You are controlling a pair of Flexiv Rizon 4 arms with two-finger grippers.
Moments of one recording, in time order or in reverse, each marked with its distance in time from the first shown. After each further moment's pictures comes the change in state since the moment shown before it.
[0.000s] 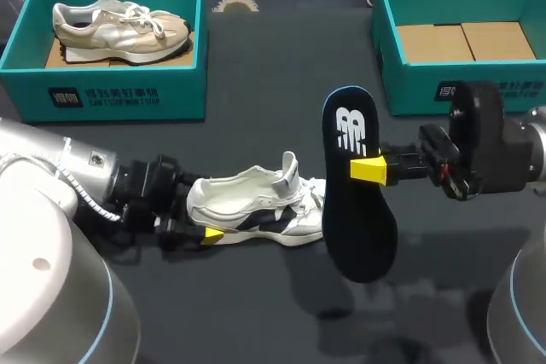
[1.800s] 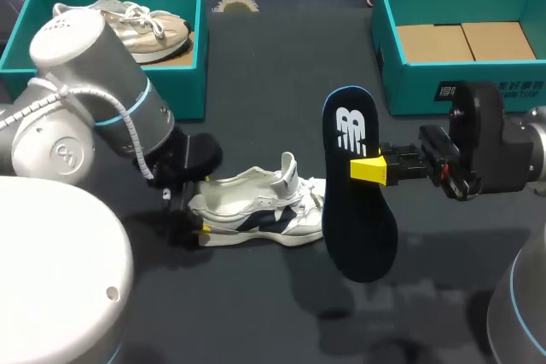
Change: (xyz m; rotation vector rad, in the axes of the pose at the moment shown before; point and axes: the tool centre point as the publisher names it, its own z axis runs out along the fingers) left arm 0.007 -0.010 -0.042 -0.734 -0.001 -0.042; right arm 0.000 0.000 0.000 0.000 0.000 0.000
